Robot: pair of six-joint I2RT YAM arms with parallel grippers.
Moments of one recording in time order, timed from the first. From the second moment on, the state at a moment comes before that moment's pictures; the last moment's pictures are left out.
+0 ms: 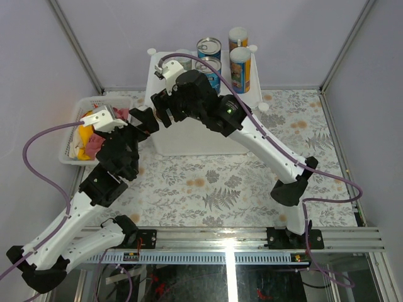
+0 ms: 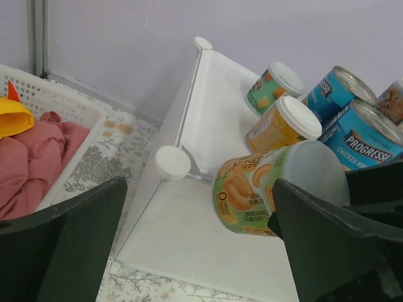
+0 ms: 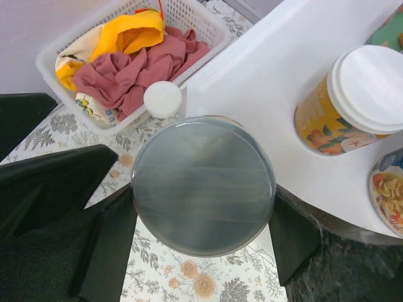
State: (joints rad) left arm -0.70 0.79 0.97 -0.11 -0.84 -0.42; right arm 1.00 1.98 2.42 -0.84 0.16 0.07
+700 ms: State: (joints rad) left arm -0.70 0.77 0.84 0.06 -0.80 -0.30; right arm 0.96 2.03 2.48 -0.77 0.14 0.08
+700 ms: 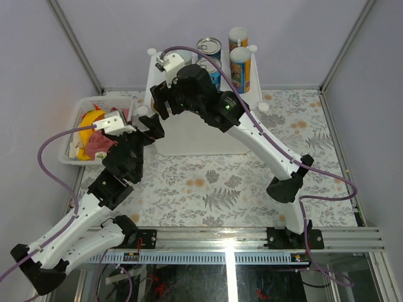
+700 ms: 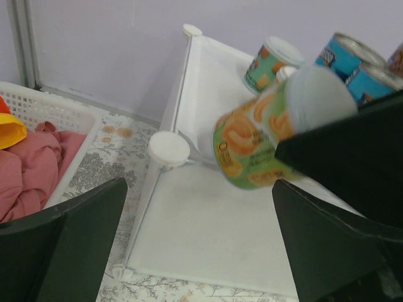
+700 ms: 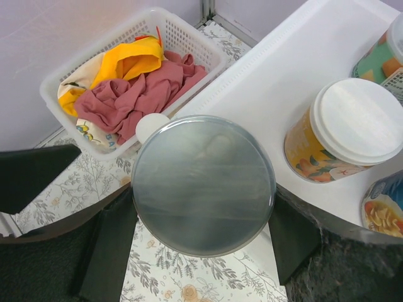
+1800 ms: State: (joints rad) left arm -0.68 1.03 0.76 0.47 -0.66 0.08; right arm 0.93 2.05 2.50 -0.76 0.10 0.12
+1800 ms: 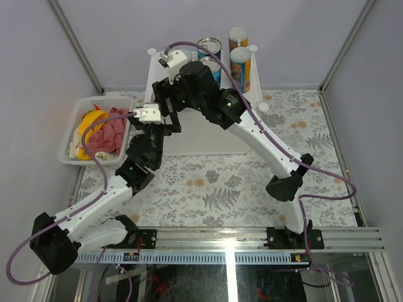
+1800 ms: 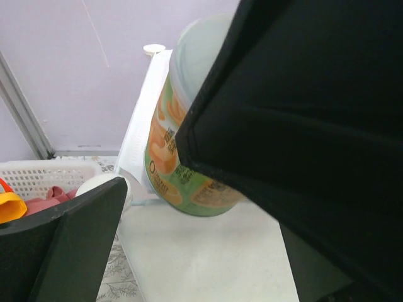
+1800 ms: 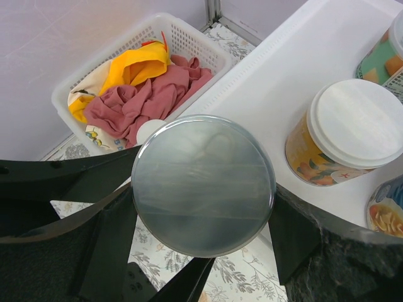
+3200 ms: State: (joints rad) left arm -0.60 1.12 0.79 0.61 -0.57 0.19; right arm 0.91 2.05 2.51 -0.78 0.06 0.18
